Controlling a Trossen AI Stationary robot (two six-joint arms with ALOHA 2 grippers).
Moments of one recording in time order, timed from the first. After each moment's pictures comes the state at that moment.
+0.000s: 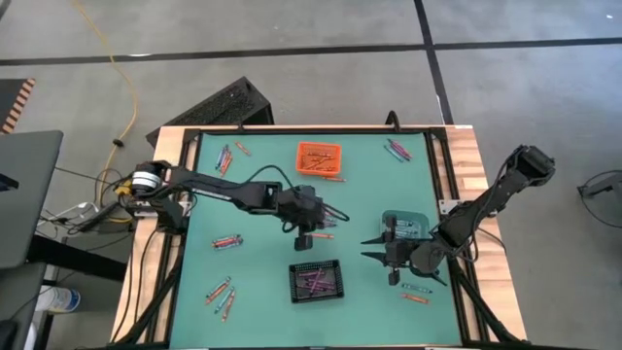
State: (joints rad) left arm -0.03 1.74 1.21 -0.17 0.07 -0.06; right arm 0.67 1.18 0.53 0.14 0.71 0.02
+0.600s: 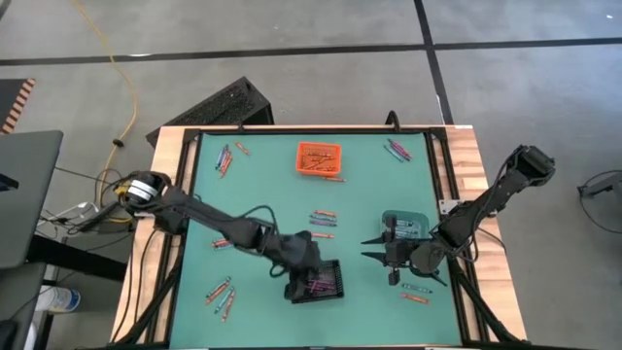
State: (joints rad) left arm -0.34 1.76 1.20 -0.07 0.05 -0.37; right arm 0.67 1.18 0.53 0.14 0.70 0.02
